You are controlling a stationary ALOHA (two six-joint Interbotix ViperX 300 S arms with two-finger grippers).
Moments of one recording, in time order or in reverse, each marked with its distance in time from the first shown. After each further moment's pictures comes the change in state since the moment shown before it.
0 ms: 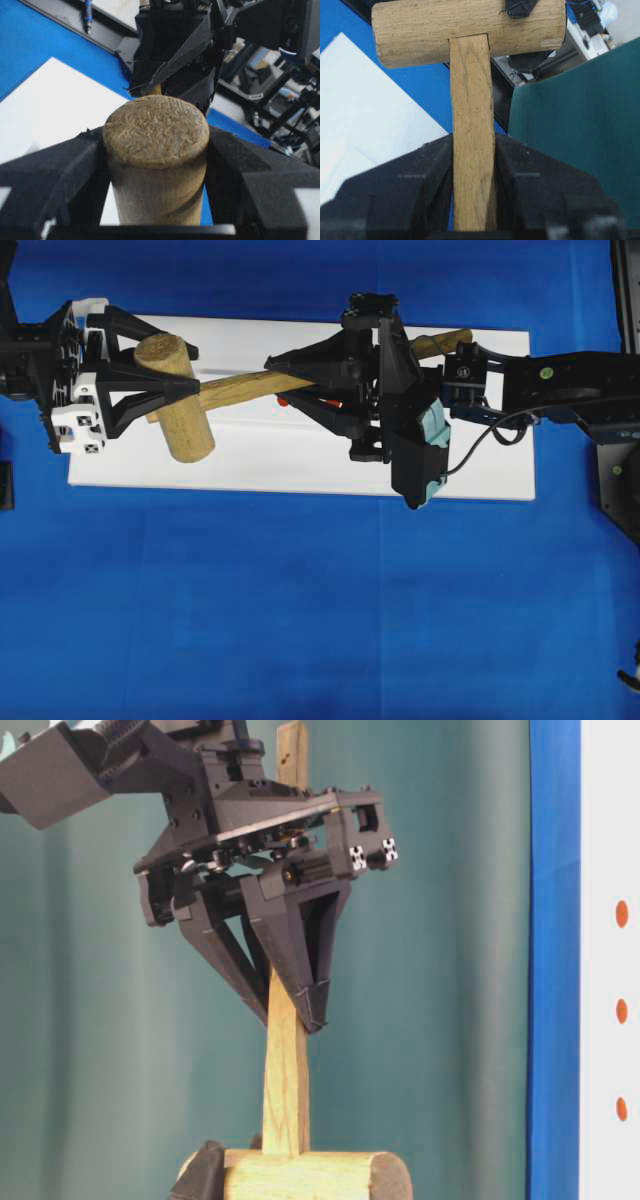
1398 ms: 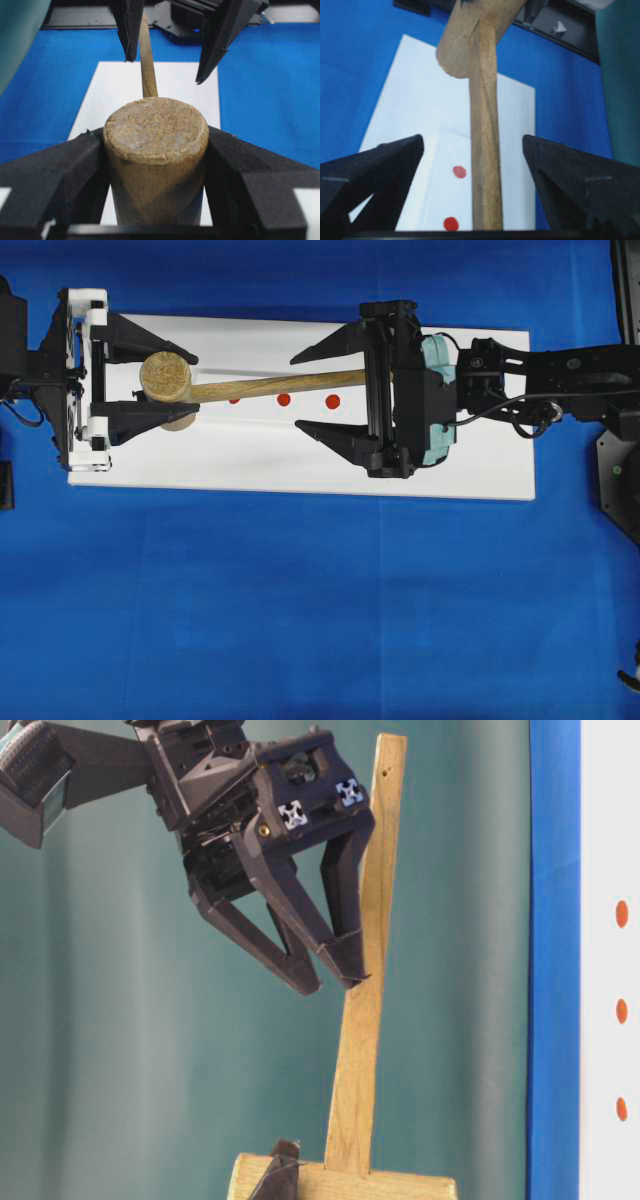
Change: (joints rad) left arm -0.009 0.000 0.002 0.005 0.091 0.577; right arm 0.009 -0.069 0.000 0.218 0.259 0.256
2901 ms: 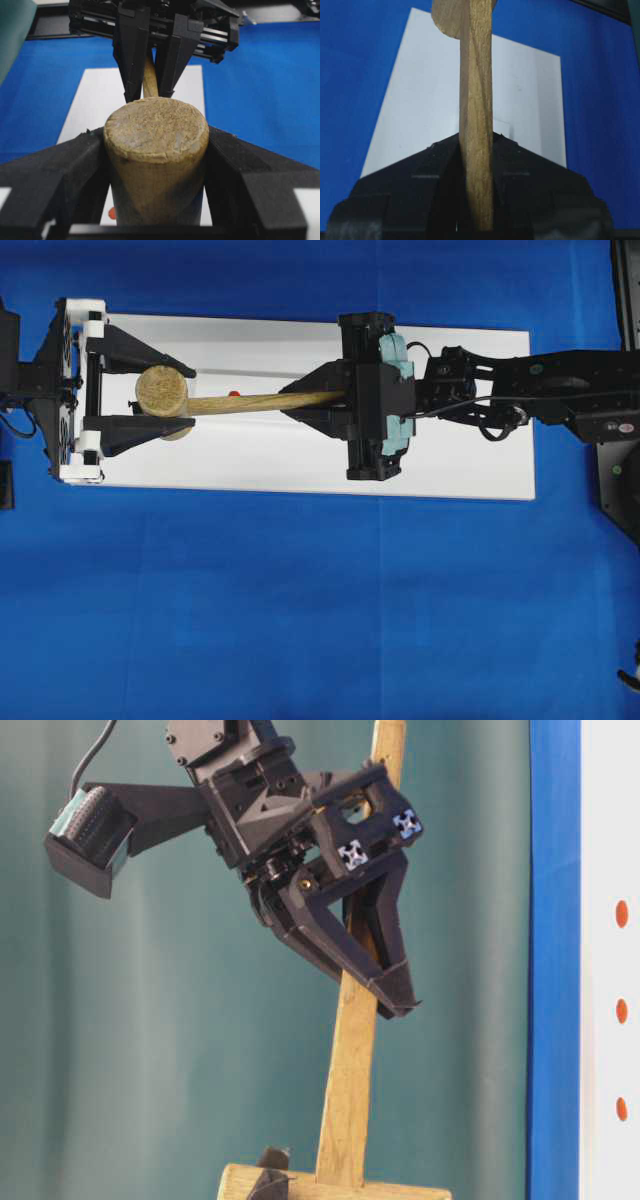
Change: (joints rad) left arm -0.038 -0.018 0.002 0.003 0.014 0.002; right arm -0.009 0.100 -0.029 0.012 0.005 0.081
